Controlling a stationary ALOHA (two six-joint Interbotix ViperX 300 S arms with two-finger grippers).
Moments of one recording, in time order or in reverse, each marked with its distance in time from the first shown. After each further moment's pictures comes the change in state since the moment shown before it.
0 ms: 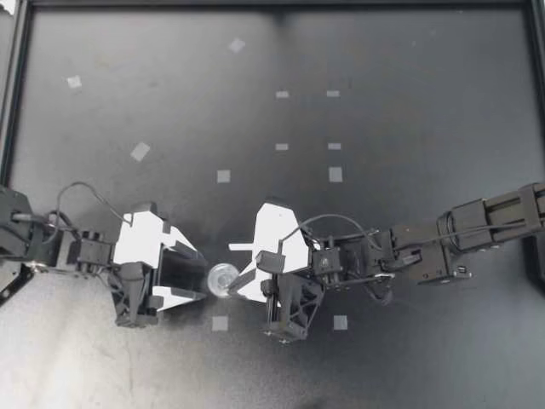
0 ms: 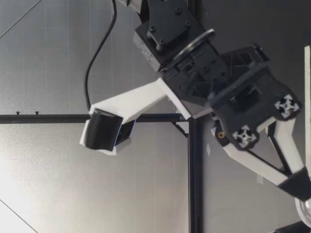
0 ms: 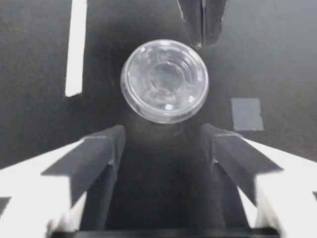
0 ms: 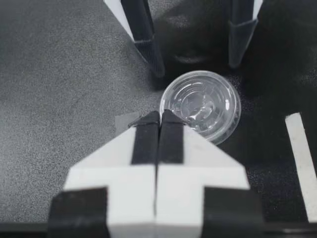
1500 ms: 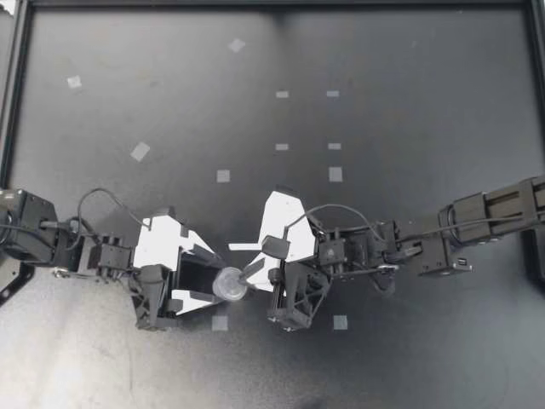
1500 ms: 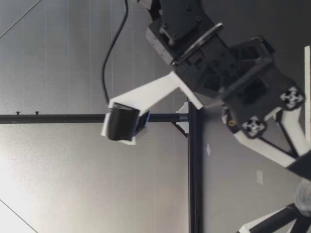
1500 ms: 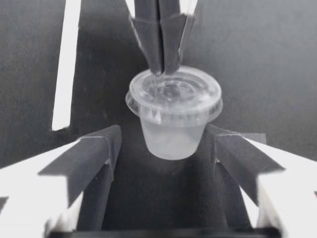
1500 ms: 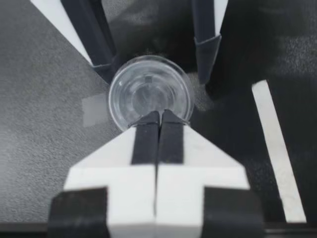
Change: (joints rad) left arm 0.000 0.112 -0.066 0.000 -0.089 -0.018; right arm -0.029 0.014 0.040 0.000 -0.005 0.046
